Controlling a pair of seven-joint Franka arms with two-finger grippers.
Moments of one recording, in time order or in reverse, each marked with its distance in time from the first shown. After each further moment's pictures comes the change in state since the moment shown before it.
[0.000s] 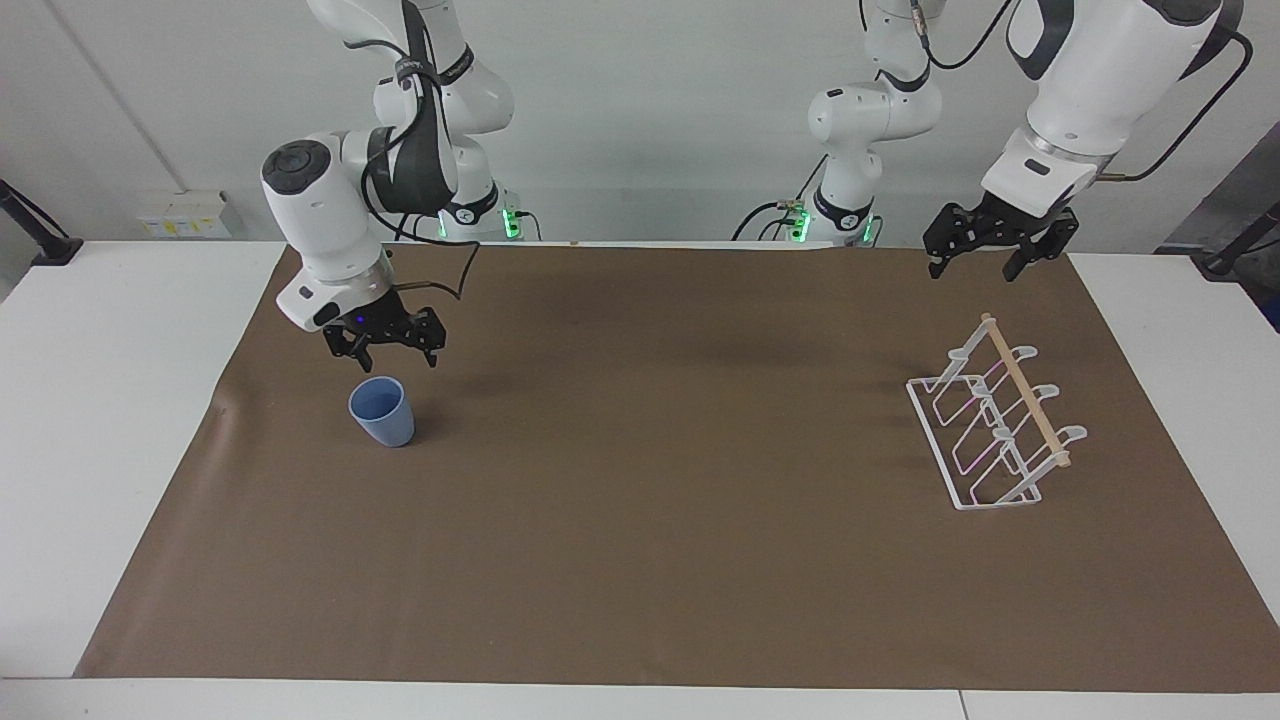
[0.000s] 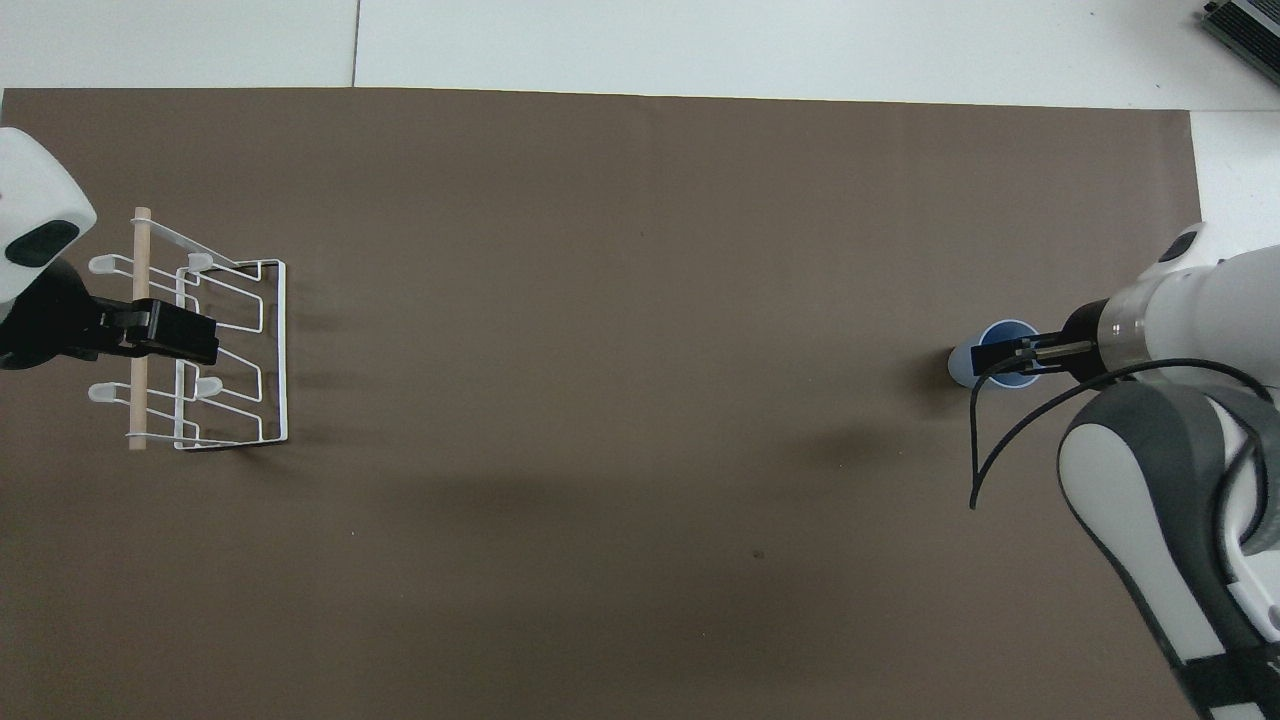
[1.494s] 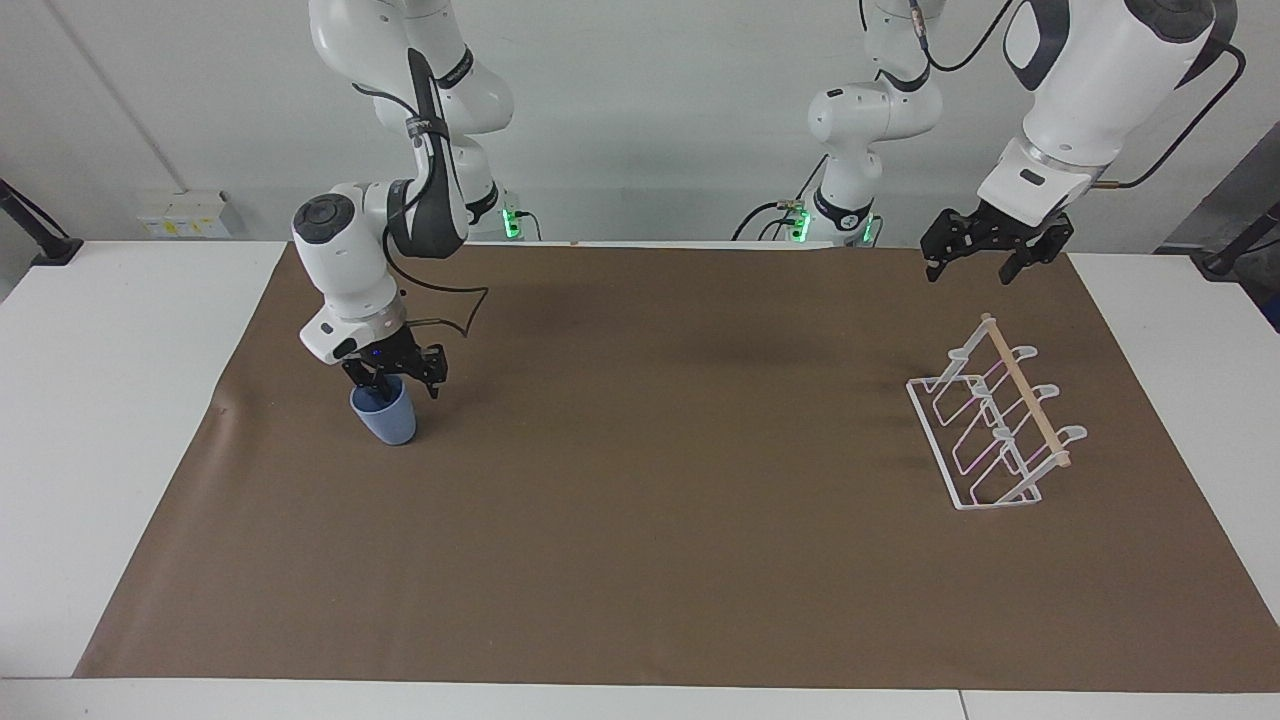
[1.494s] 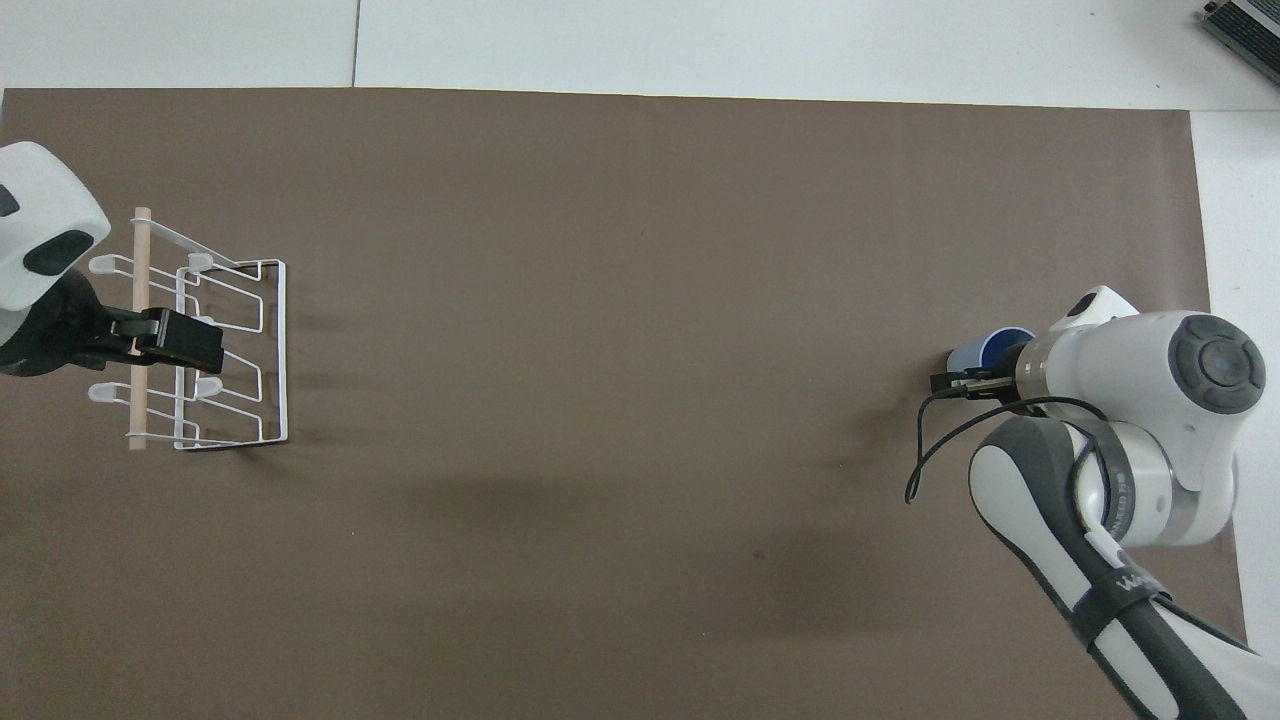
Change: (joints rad) left arm 0.001 -0.003 0.003 -0.024 0.000 0.003 0.000; right arm -0.003 0.041 -0.015 -0.108 0.001 0.199 0.000
